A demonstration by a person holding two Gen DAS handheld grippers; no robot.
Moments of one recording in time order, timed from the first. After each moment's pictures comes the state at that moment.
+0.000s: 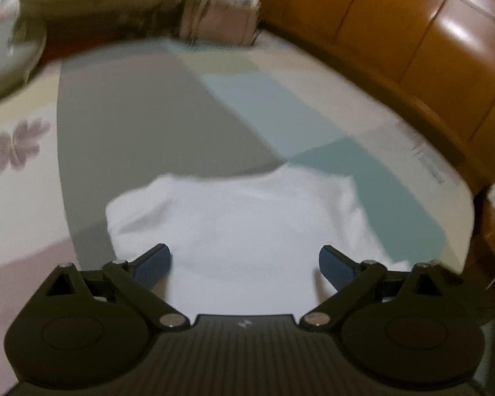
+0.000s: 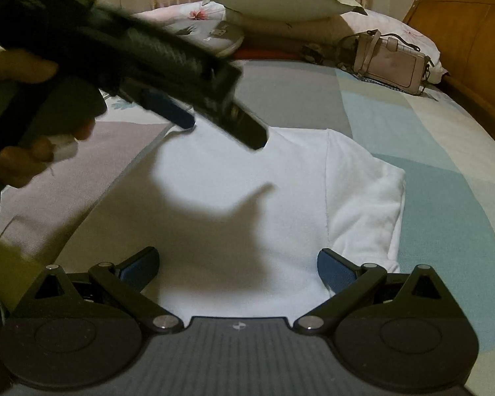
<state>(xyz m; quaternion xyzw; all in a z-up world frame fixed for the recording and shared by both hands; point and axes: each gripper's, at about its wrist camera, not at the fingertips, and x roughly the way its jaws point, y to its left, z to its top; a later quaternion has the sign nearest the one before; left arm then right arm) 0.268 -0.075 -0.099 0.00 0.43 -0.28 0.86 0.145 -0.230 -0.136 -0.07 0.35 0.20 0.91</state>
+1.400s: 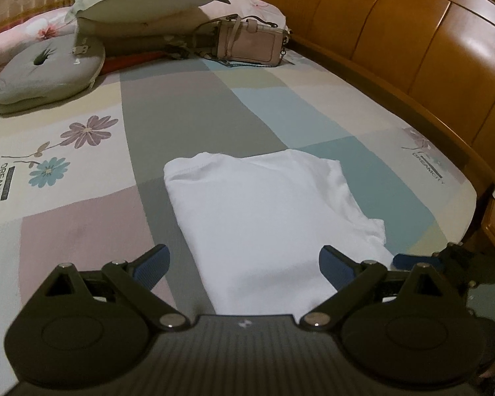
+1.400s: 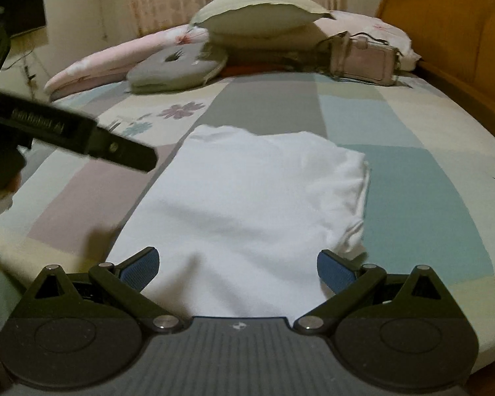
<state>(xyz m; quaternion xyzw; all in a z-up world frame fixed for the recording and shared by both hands) 0.163 -0.042 -0.045 0.01 0.40 -0.20 0.89 0.085 -0.258 -0.104 -0.01 0.35 0.19 0.92</state>
